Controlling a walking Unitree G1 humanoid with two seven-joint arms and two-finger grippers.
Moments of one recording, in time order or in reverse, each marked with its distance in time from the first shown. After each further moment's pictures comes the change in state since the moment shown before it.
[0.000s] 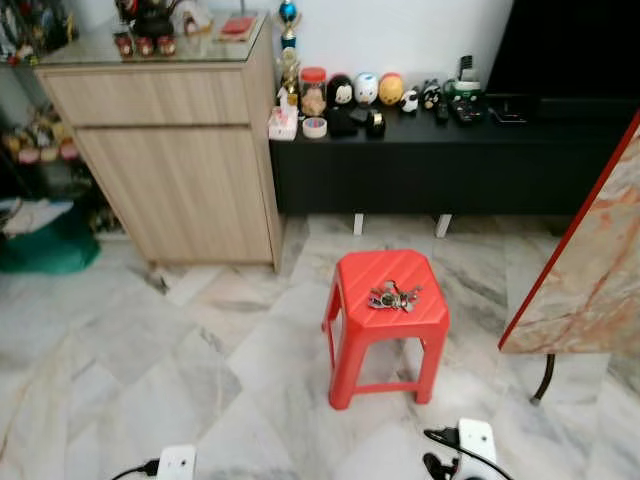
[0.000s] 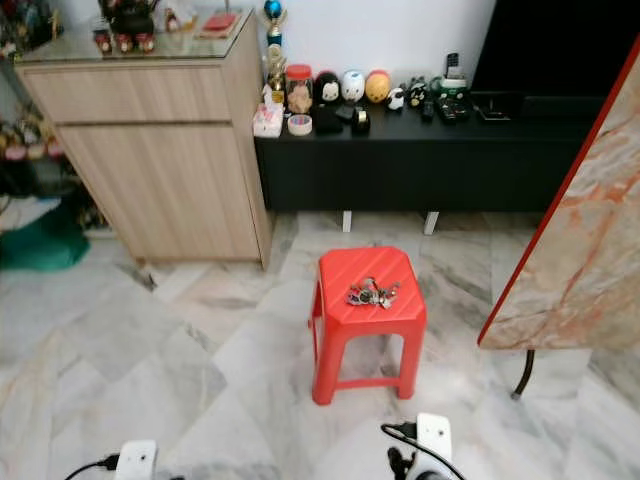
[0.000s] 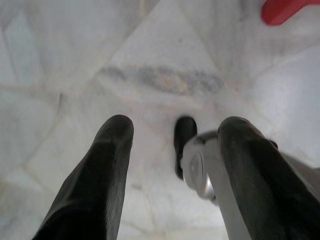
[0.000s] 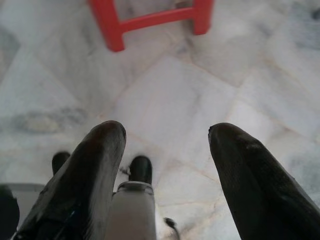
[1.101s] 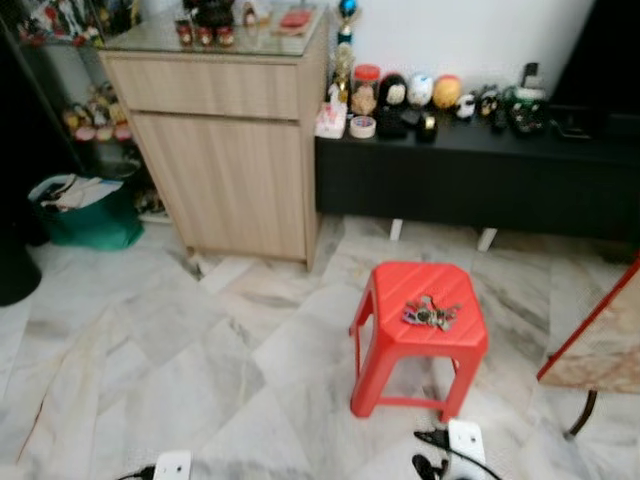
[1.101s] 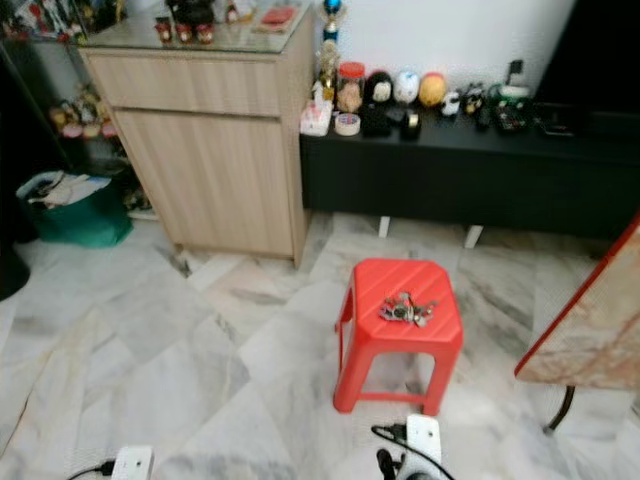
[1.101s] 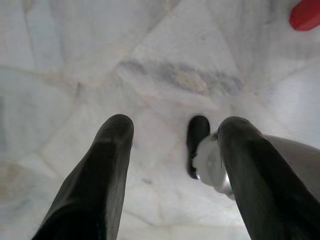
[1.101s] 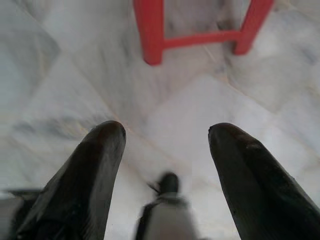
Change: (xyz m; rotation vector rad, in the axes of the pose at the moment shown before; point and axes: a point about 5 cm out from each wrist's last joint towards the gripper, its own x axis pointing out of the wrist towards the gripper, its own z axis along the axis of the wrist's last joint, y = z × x) left arm -0.002 0.011 -0.006 0.005 0.031 0.004; right arm 0.002 0.015 0.004 0.005 -0.013 0.043
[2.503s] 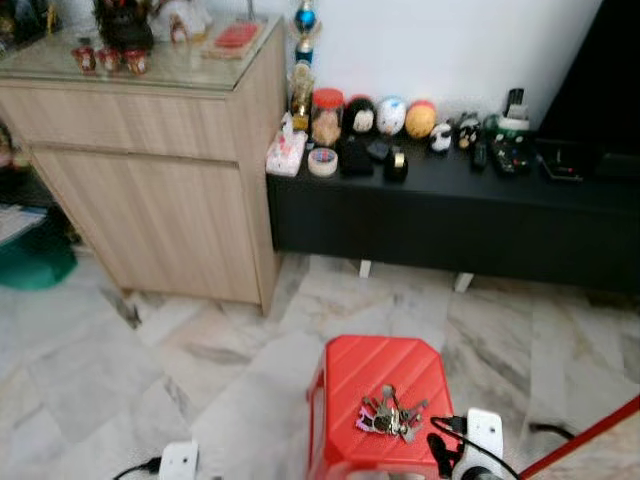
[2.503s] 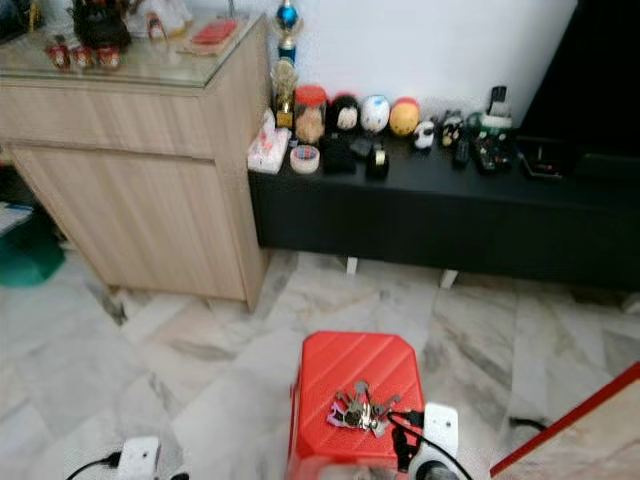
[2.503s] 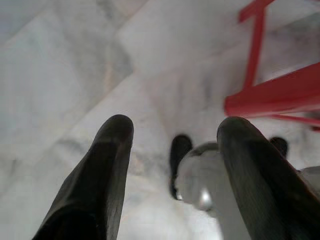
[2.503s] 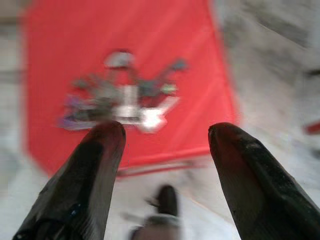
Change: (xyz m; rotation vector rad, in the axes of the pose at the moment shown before) left arm -0.002 0.001 -0.001 -0.057 -0.052 0.016; right arm -0.002 -0.002 0.011 0.044 -0.161 0.002
